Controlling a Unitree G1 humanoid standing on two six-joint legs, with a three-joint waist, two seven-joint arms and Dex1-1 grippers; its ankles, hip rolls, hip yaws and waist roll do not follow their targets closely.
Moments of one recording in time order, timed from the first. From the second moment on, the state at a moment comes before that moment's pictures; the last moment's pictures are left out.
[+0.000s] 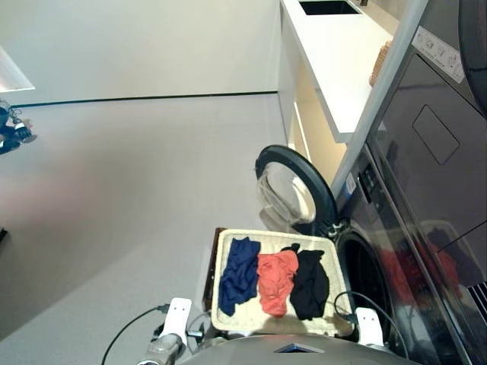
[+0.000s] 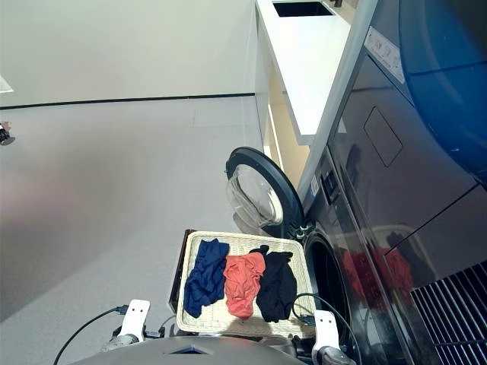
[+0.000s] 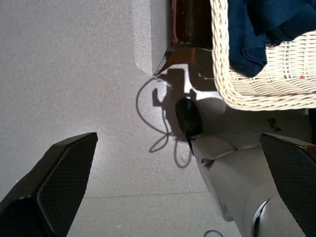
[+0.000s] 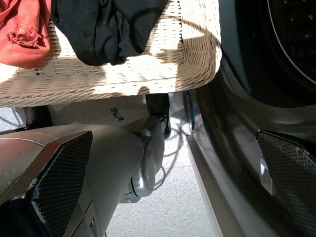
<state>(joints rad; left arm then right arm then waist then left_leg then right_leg) 0.03 0.21 -0.27 1.24 -0.19 -0.15 -0.09 0.06 -0.26 0.19 1.28 0.36 -0.11 0.16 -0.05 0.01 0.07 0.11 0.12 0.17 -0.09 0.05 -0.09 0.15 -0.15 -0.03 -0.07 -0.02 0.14</state>
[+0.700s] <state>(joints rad) -0.21 0.27 -0.48 0.61 -0.38 -0.15 -0.03 -0.03 -0.33 0.29 0.51 0.41 -0.11 0.06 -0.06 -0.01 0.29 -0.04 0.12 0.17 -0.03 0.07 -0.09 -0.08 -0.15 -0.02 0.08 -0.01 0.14</state>
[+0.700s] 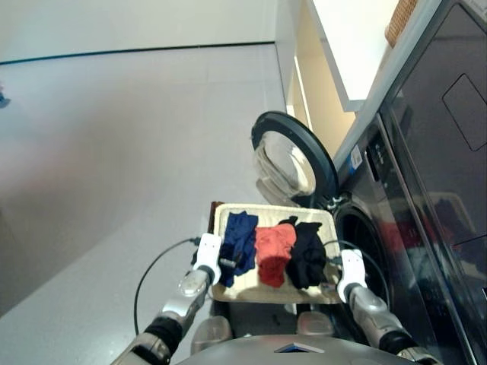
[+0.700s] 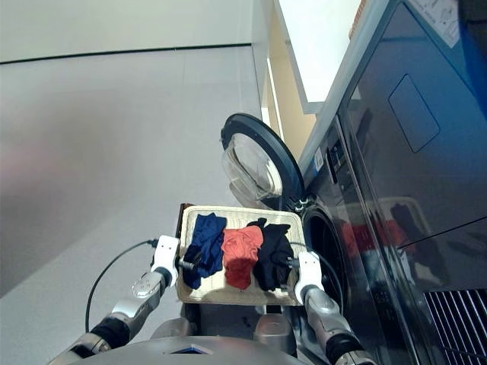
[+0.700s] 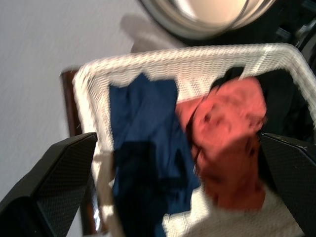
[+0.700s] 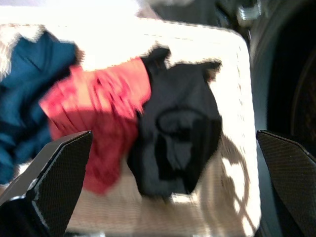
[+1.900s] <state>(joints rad) -0.76 0.27 -0.31 1.03 -0.42 -0.15 0.42 -0.45 -0.34 0.50 -0.07 0.32 -0.21 -0.18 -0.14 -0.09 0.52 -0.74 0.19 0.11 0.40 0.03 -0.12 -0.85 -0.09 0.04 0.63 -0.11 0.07</state>
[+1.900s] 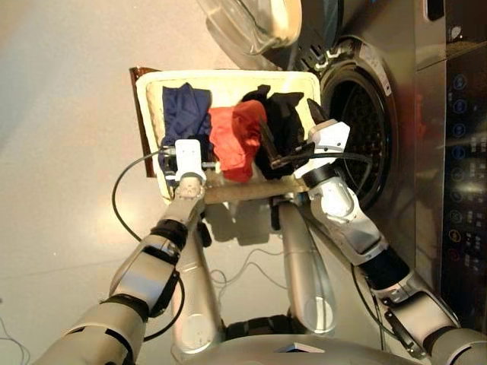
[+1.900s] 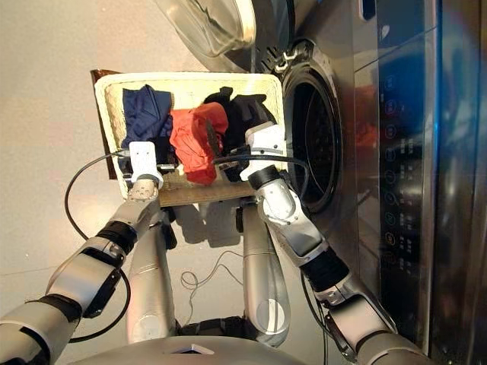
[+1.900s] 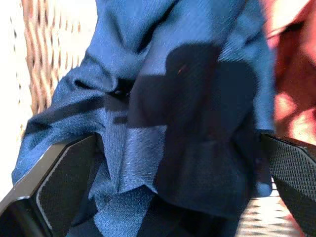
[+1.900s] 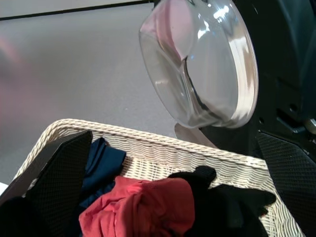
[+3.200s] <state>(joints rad) -0.82 0.34 -0.27 1.06 -0.47 -0.17 0.38 -0.45 -0.37 0.51 -0.13 0.34 -0.23 -0.12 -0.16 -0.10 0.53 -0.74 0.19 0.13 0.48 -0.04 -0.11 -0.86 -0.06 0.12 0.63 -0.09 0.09</state>
